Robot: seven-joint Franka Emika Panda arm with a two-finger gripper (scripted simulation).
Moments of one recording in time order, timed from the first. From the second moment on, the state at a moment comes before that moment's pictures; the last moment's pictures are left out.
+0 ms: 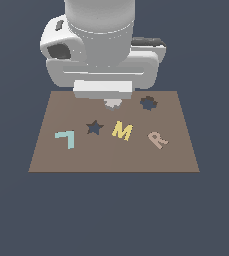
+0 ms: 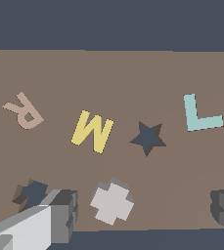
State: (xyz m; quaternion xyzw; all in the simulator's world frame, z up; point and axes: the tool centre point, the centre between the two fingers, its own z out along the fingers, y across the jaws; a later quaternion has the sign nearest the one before) arm -0.012 -0.020 0.161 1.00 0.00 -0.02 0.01
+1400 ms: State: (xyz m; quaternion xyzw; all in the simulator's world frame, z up) arm -0.081 -0.010 0.068 0.98 -0.19 0.00 0.00
